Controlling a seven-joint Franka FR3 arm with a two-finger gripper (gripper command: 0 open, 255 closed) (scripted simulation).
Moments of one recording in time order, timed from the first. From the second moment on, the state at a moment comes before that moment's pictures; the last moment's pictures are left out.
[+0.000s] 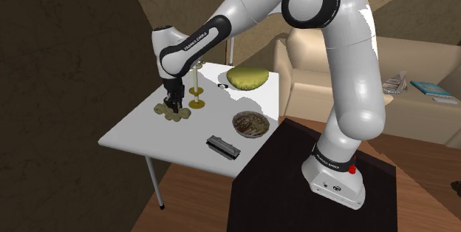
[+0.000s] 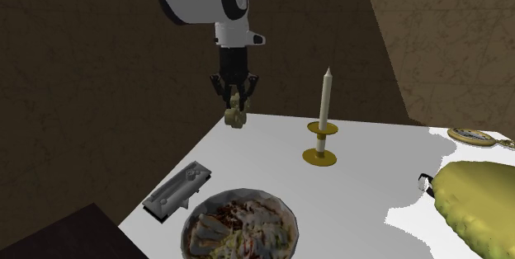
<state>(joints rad) 0.14 0.49 0.18 -1.78 -0.13 2.22 -0.02</state>
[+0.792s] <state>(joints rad) 0.13 0.41 0.19 -1.73 -0.11 2.09 -0.04</state>
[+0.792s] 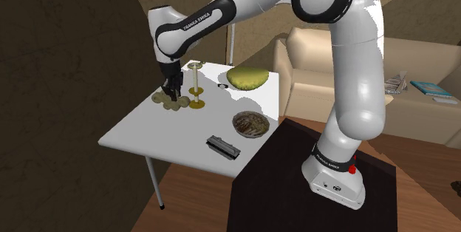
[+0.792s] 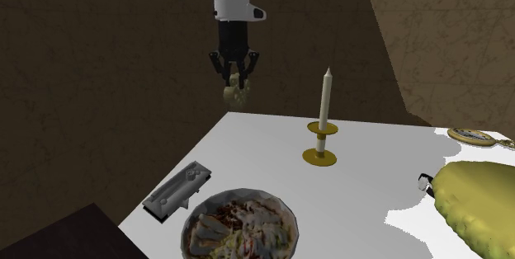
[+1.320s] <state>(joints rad) 0.08 0.21 0.18 -1.97 -0.08 2.13 -0.11</state>
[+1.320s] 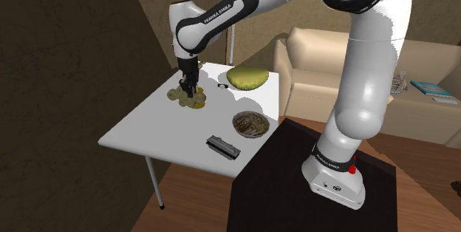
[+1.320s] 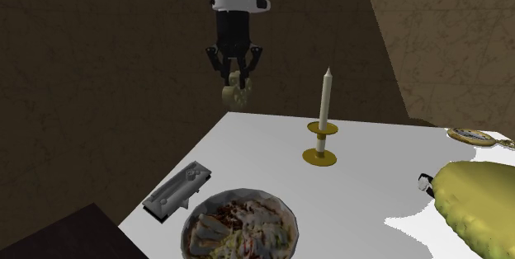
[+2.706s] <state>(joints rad) -0.08 -0.50 -0.01 -2.69 -0.05 2.16 -0.46</state>
